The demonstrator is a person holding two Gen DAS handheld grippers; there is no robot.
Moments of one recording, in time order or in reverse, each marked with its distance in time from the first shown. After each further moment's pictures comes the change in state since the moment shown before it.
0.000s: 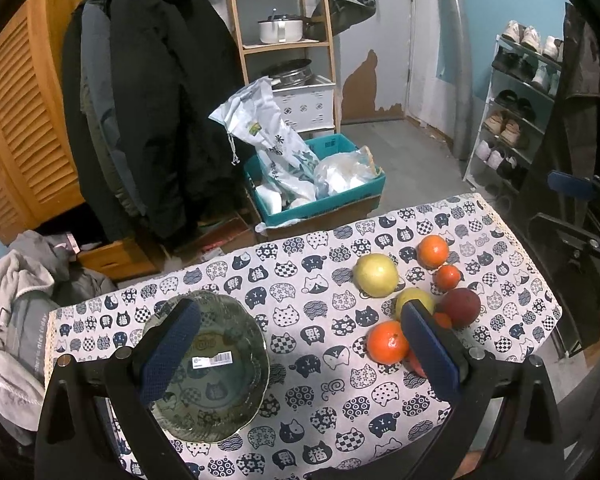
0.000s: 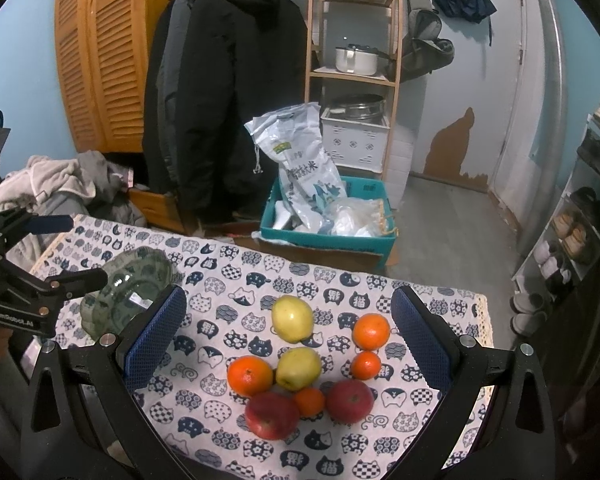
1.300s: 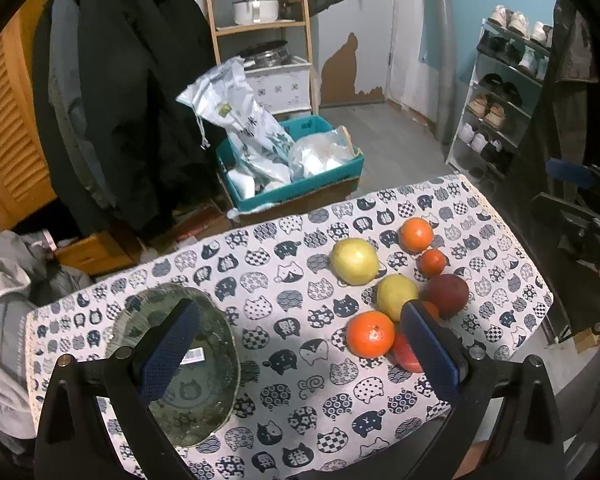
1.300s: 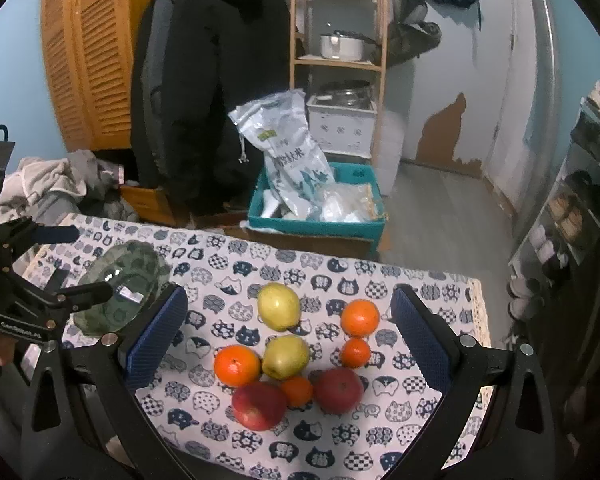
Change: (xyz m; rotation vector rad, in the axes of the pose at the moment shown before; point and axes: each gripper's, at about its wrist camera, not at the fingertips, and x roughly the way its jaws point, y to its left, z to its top) left arm 0.032 -0.017 -0.003 0.024 0.066 -0.075; right arm 0.007 -0.029 -0.012 0.044 0.050 -0.016
